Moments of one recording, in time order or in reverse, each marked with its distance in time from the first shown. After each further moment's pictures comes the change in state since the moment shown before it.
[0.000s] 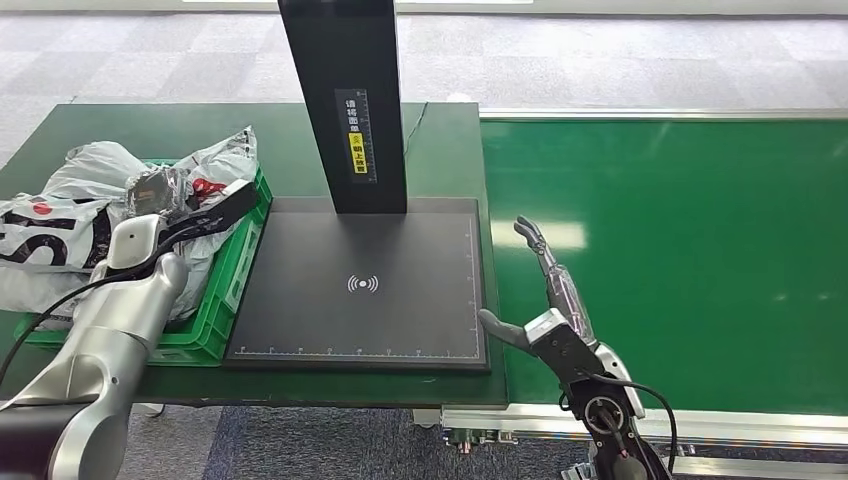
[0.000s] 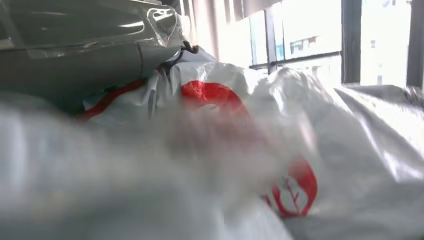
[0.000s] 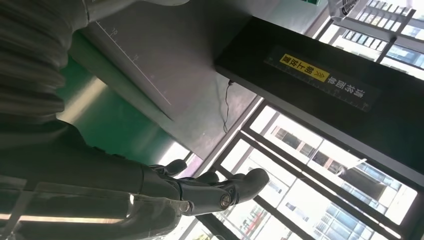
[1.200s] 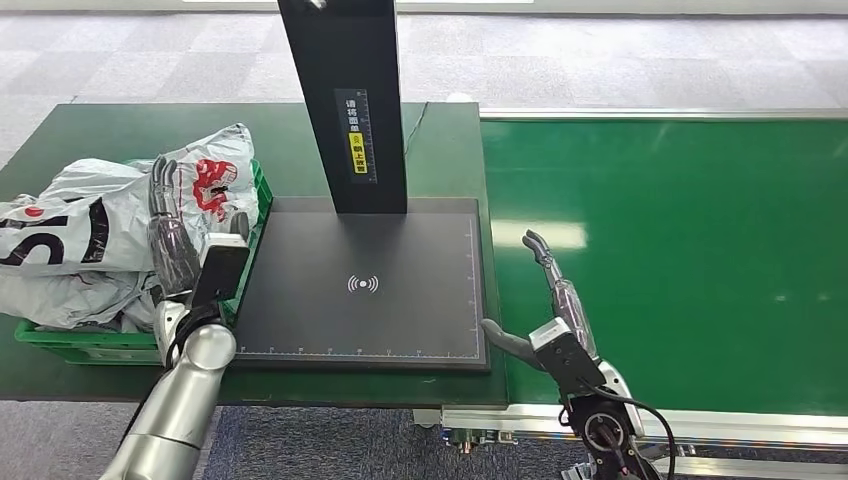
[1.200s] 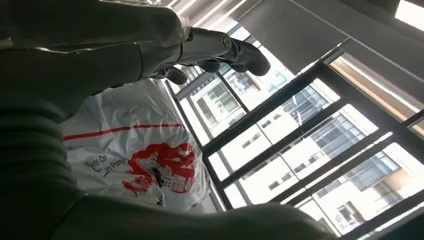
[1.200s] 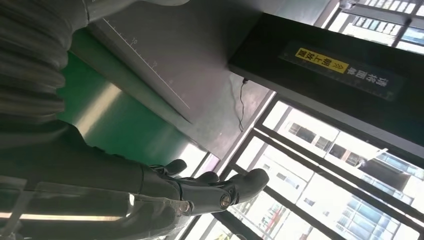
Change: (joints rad) left arm 0.444 -0.183 -0.079 -0.563 0.914 0.554 -0.542; right arm 0.066 0.000 -0.005 -0.025 -0.034 -0.051 0.021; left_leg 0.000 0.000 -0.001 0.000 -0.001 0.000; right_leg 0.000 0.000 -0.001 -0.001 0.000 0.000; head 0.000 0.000
